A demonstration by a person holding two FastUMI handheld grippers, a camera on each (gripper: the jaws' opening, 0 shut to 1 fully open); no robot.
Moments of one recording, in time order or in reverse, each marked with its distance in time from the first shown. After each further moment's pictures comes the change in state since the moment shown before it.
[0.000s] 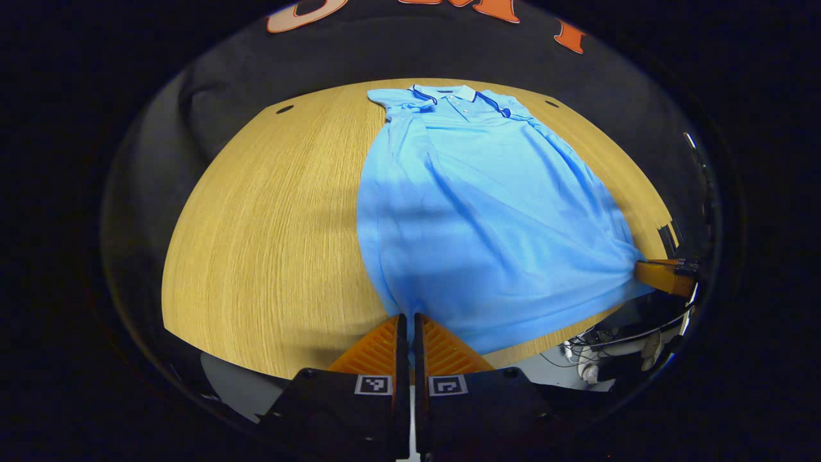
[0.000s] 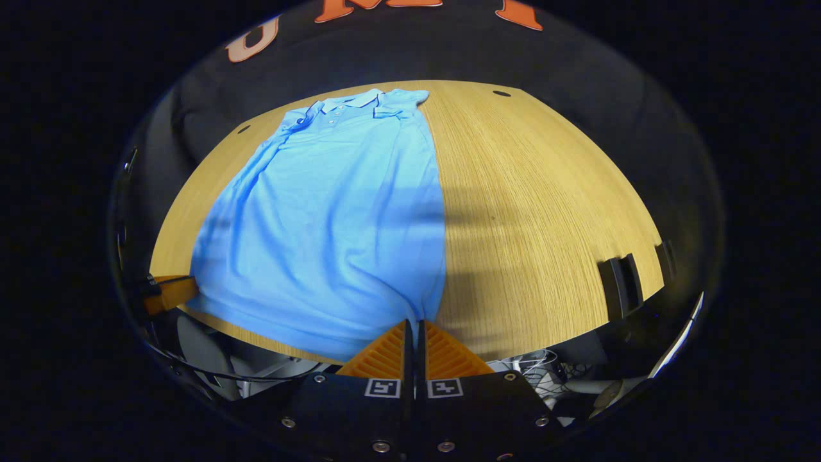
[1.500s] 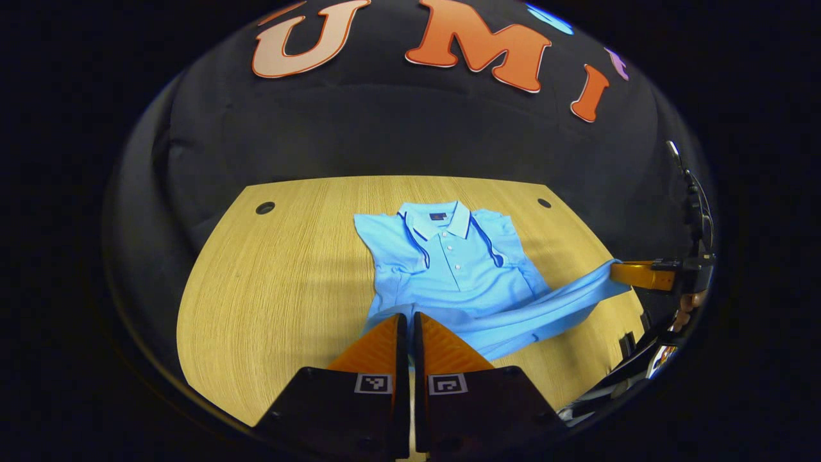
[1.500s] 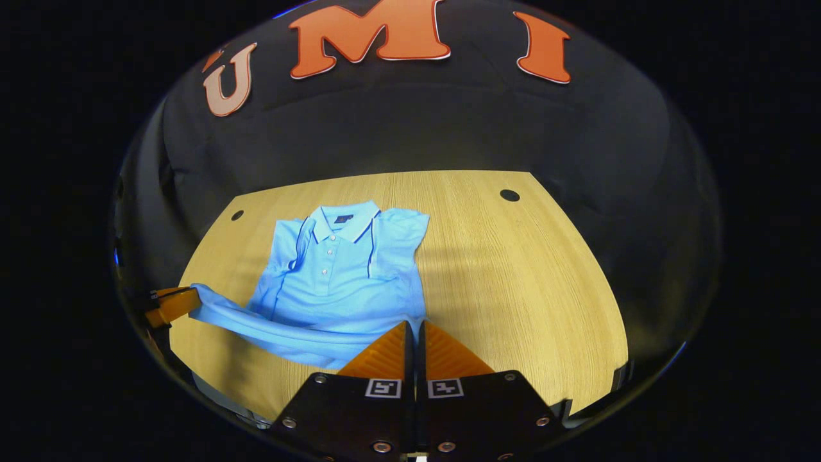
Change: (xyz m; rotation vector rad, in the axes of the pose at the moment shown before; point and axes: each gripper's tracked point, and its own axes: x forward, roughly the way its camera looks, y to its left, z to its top) left arm -0.032 0.012 0.275 -0.017 -0.334 -0.075; right arm -0.014 0.002 0.279 -0.039 -0.253 0.006
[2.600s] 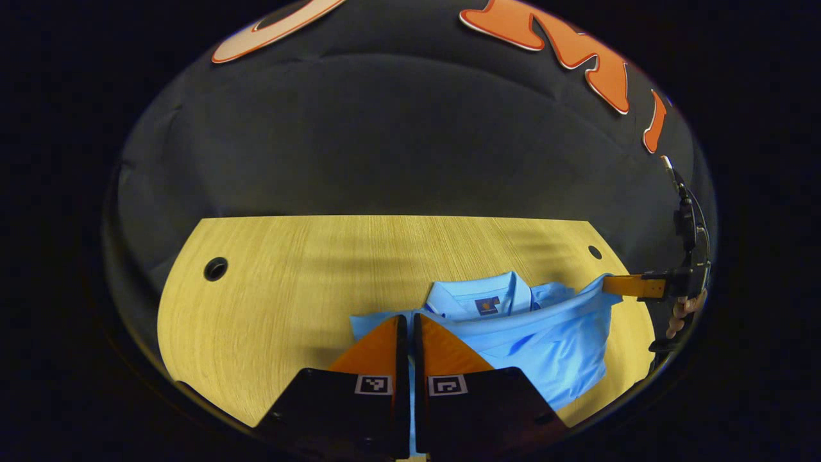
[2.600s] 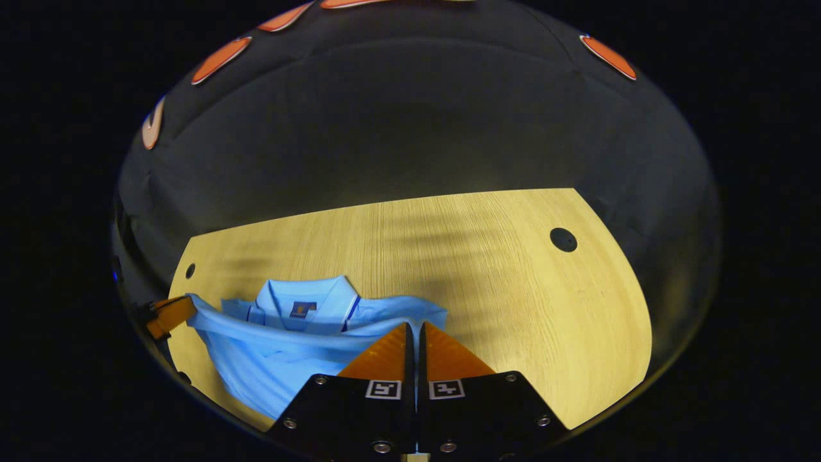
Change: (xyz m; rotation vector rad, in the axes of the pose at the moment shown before) left arm 0.223 0.055 0.141 0.005 -0.007 -0.025; right arm 0.219 0.016 0.132 0.103 0.069 -0.009
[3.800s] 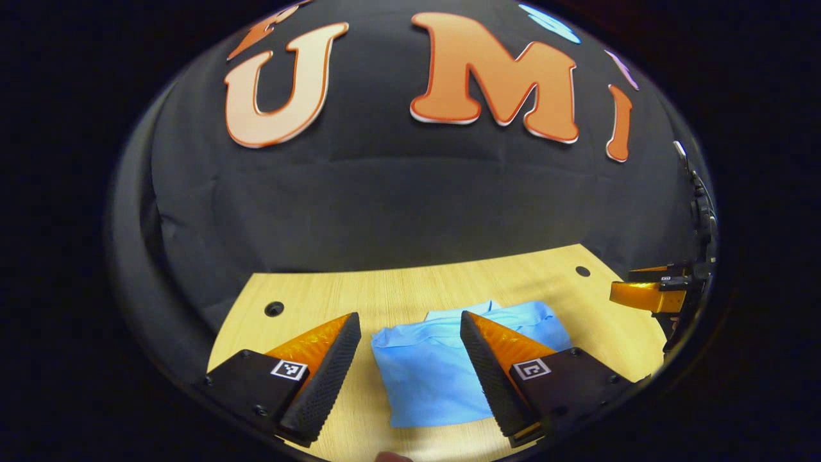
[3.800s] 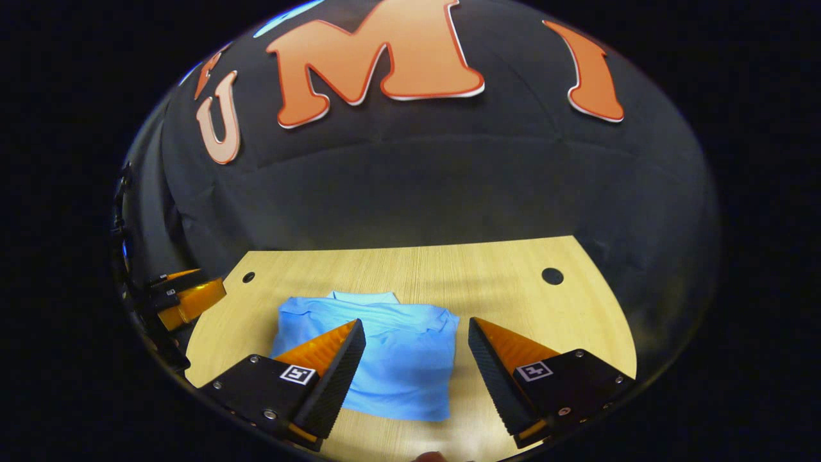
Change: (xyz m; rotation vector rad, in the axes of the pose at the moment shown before) left arm -0.172 -0.052 0.042 0.090 -0.304 0.148; right arm -0.182 -0.005 0.009 -0.123 -0.310 0.145
